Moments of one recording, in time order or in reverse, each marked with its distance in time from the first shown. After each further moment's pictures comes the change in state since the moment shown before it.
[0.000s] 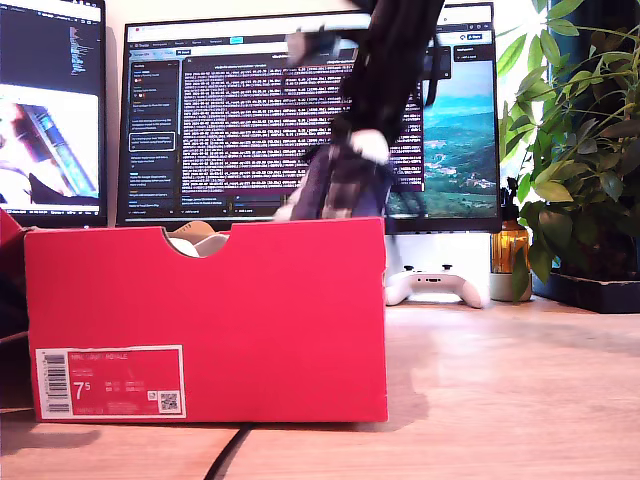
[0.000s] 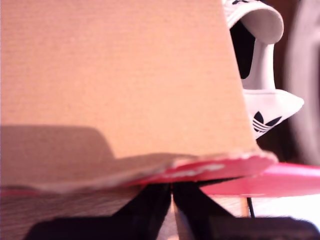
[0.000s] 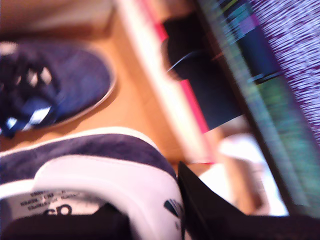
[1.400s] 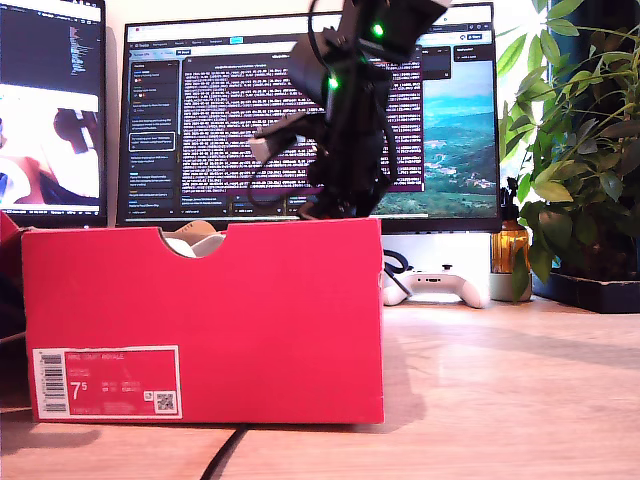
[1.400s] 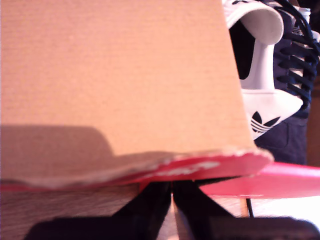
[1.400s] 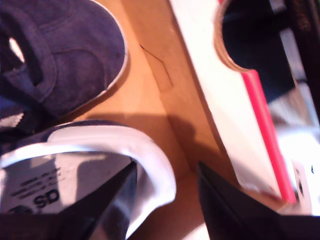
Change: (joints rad) left arm 0.000 0.000 0.000 0.000 0.000 0.000; right arm 0.074 0.158 0.049 0.024 0.208 0.086
